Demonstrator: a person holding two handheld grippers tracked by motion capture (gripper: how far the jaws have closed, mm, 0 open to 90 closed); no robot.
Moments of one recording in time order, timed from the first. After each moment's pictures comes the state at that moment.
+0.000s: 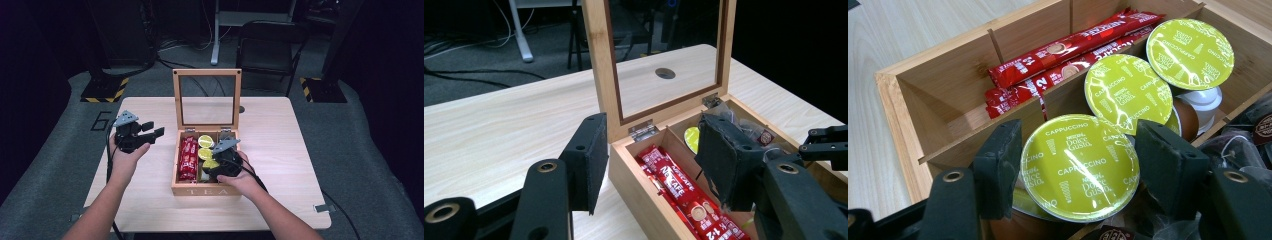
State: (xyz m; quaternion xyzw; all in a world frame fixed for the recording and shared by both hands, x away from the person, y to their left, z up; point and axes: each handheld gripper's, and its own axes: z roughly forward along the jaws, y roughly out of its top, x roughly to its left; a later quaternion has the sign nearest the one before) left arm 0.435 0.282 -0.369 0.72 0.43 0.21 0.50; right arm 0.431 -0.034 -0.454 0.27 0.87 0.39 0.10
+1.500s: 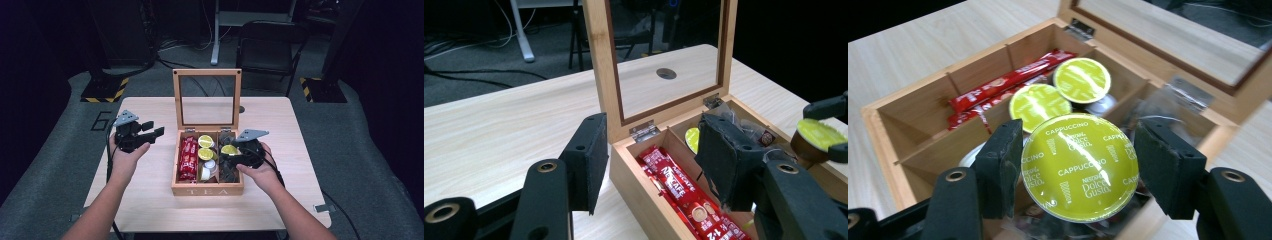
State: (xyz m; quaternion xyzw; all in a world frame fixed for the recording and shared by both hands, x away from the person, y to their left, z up) left arm 0.435 0.281 -0.367 0.72 0.43 0.21 0.50; right arm 0.435 -0.096 -0.417 0.31 0.83 0.43 0.15
